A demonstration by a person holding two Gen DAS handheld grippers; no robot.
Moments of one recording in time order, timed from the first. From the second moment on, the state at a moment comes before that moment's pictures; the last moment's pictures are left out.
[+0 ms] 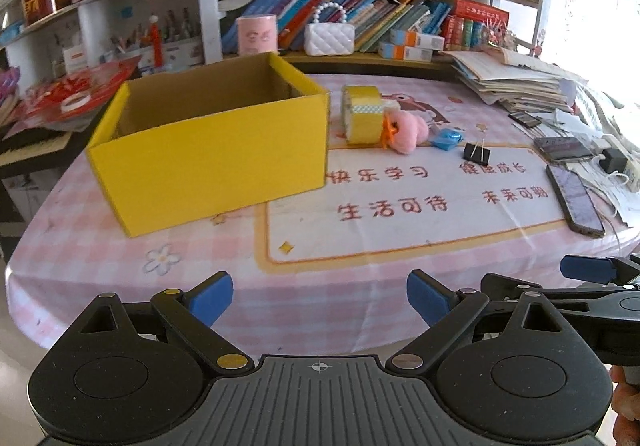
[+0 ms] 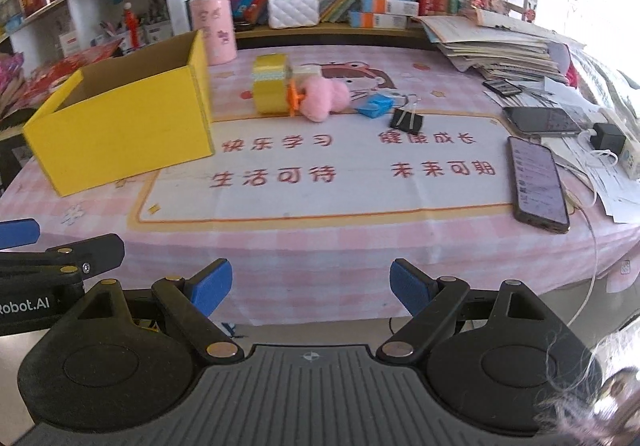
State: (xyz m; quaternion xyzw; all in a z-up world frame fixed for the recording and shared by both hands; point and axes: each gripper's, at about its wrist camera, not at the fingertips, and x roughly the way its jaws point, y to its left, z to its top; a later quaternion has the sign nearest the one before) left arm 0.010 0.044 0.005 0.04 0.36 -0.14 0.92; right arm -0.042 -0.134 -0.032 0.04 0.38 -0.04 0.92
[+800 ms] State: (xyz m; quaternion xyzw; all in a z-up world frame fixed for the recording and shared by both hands) left arm 0.113 -0.072 0.003 0.06 0.34 -0.17 0.92; right arm 0.055 -0.241 -0.041 0.04 0.37 -0.08 0.92
